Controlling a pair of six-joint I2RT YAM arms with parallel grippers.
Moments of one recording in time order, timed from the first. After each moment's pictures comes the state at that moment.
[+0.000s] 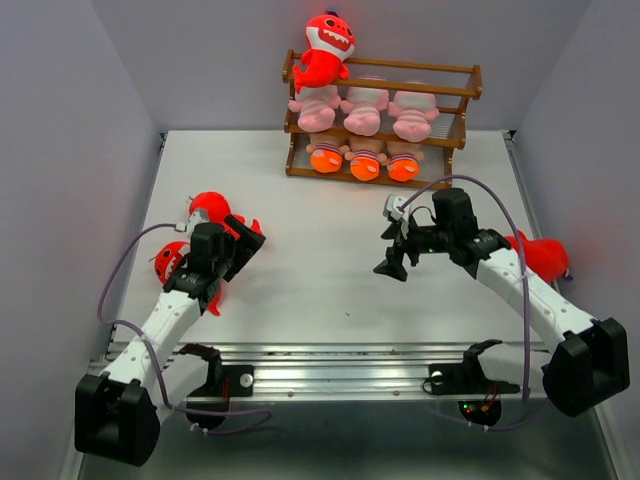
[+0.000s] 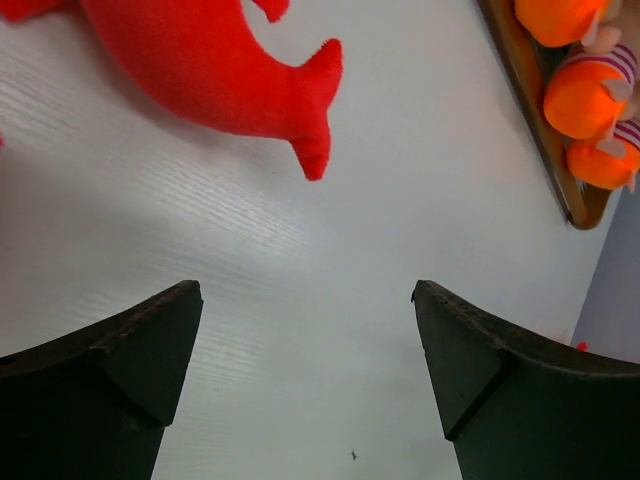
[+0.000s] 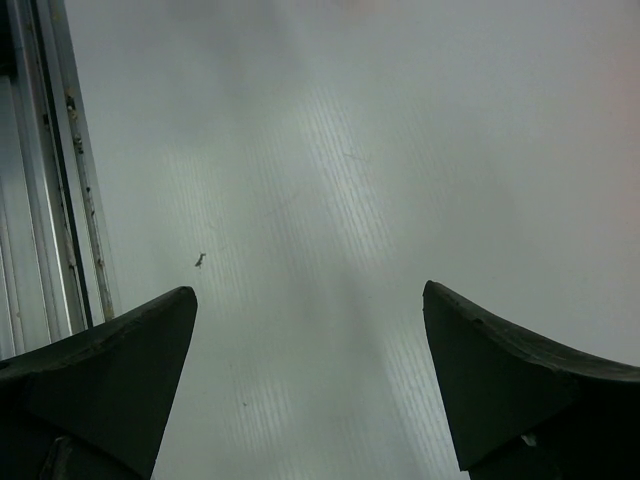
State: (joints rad) left arm -0.24 0.88 0.53 -0.24 -0.03 -0.96; right arm 0.39 1.19 0.87 -0.38 -0.77 -0.48
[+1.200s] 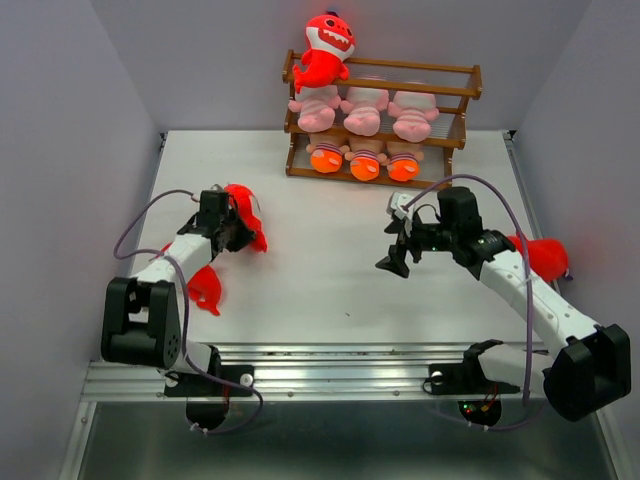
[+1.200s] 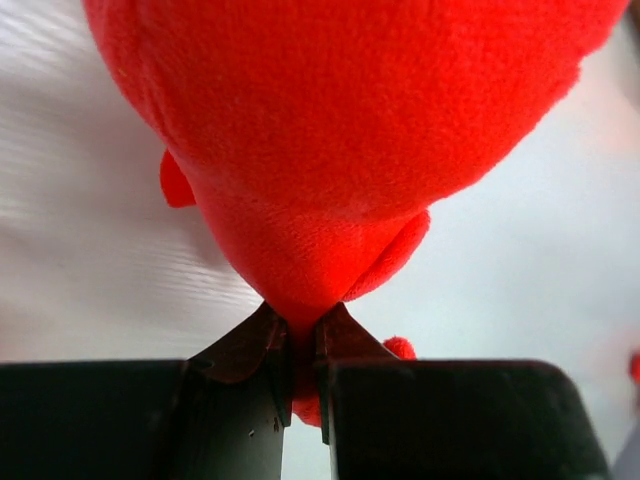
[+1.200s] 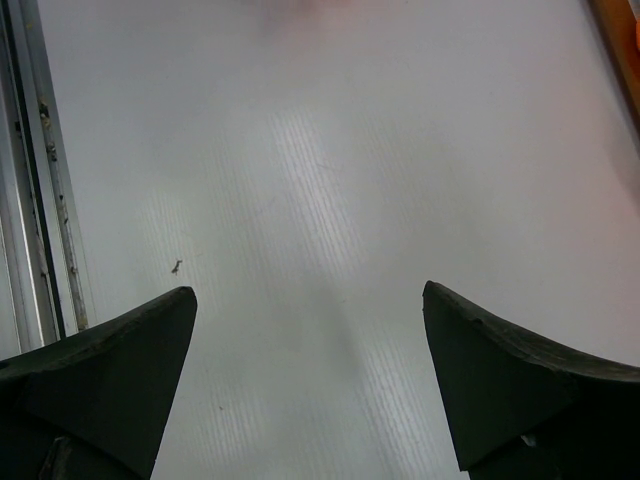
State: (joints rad) left arm -0.13 1.47 0.84 -0.26 0.03 -0.76; right arm 0.38 1.14 0.87 -0.35 -0.76 -0.50
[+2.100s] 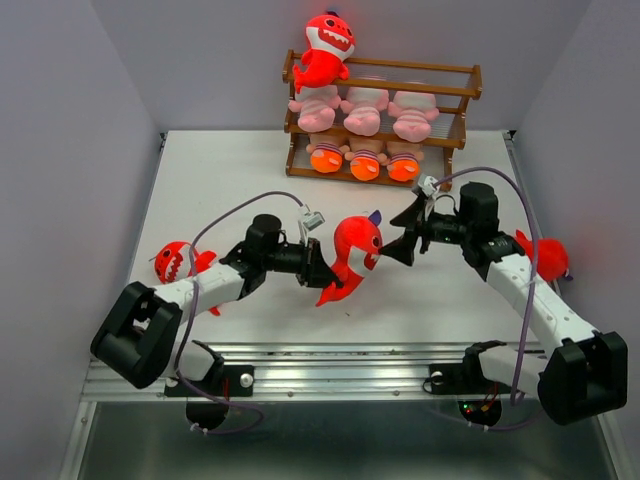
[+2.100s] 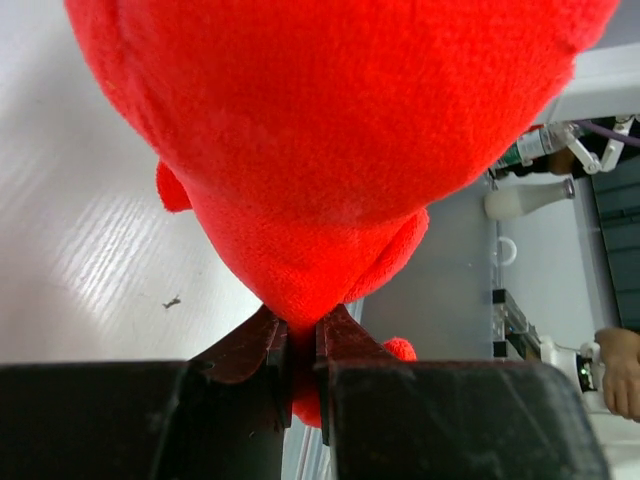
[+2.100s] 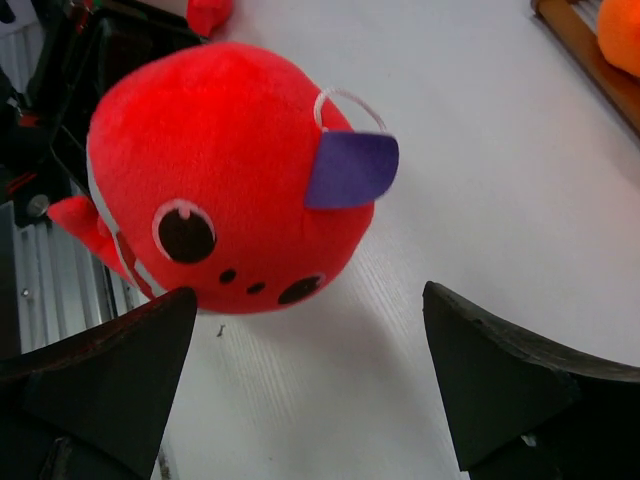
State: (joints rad) left arm -0.56 1.32 0.58 0.35 0.95 -0.57; right arm 0.24 1.11 0.81 -0.13 -0.92 -0.19
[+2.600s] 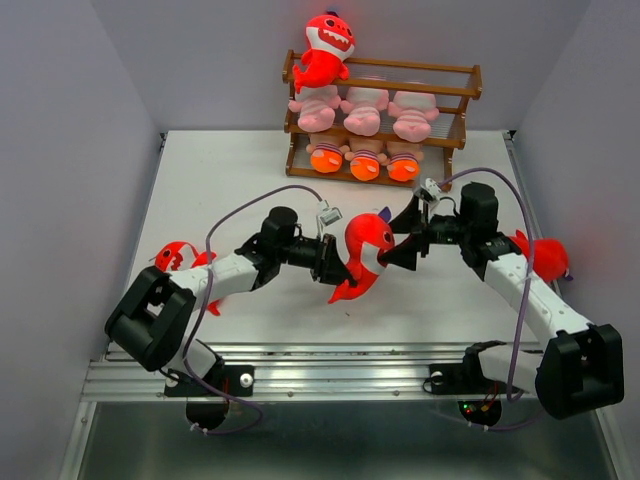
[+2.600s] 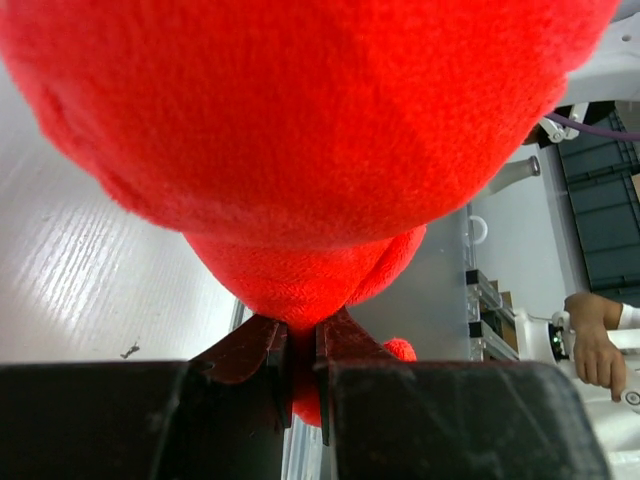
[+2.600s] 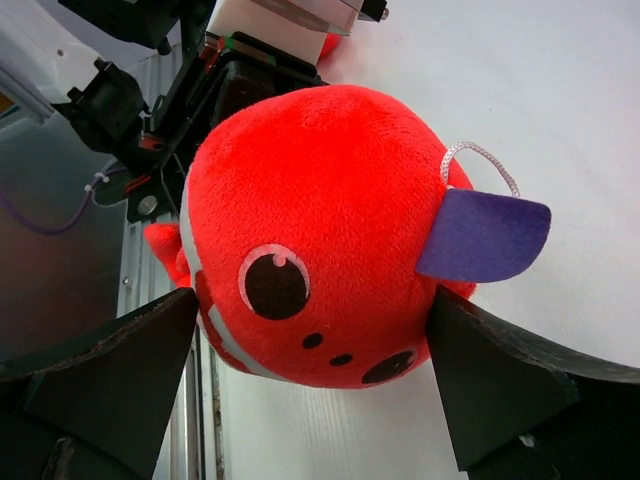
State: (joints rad) left arm -0.65 1.45 0.69 0.40 0.99 -0.62; right arm 0.22 1.14 0.77 0.02 -1.17 -0.04
